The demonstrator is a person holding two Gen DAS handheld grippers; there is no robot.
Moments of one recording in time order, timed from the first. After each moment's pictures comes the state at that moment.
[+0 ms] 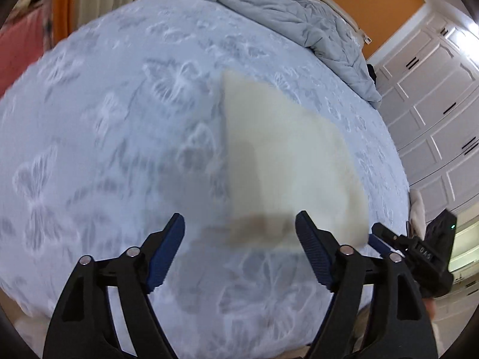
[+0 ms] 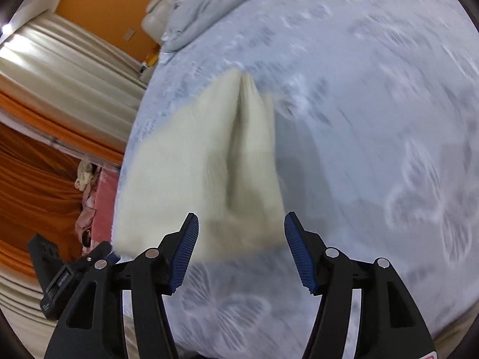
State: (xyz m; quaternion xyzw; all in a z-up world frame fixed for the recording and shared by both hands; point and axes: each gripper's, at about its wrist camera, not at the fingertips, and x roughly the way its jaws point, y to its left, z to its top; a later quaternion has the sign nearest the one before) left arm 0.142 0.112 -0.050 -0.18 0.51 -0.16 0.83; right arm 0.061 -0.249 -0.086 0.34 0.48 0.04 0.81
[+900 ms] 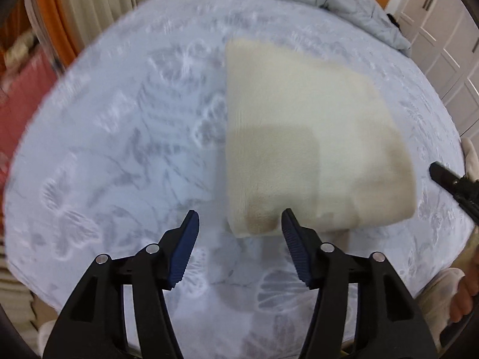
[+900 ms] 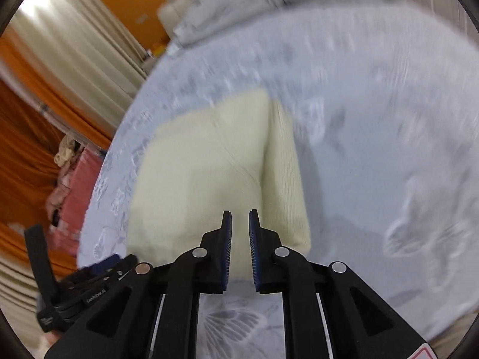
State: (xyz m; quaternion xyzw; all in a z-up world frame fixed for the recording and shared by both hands) left arm 0.134 0.067 -0.068 0.00 0.53 -0.09 0.84; right arm 0.078 -0.191 -0.040 0.19 0.44 0.01 0.87
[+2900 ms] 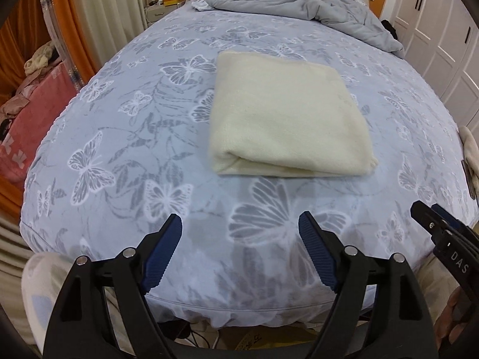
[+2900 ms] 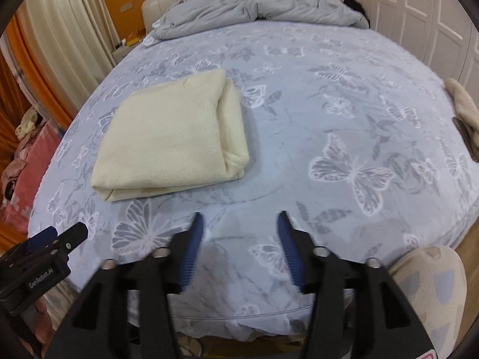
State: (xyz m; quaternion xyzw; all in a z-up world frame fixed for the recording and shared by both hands) left arm 0.032 0.042 -0.049 0.01 0.50 -0.07 0.87; right arm -0.033 -0.173 -0.048 0.11 0.45 -0.10 0.88
